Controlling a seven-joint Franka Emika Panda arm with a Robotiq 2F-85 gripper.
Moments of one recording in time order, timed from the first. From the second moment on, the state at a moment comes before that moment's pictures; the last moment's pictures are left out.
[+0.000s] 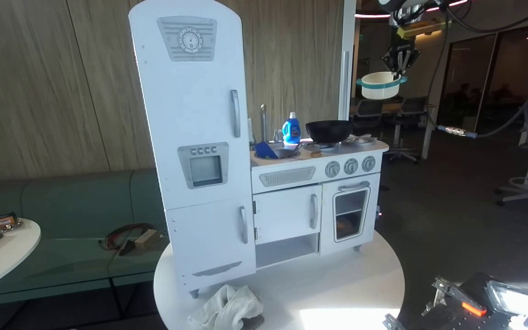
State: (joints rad) arm -0.12 0.03 -0.30 -1.50 -0.19 1.83 0.02
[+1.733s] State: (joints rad) arm -0.22 0.32 -0.22 -1.36 -0.08 1.73 -0.06
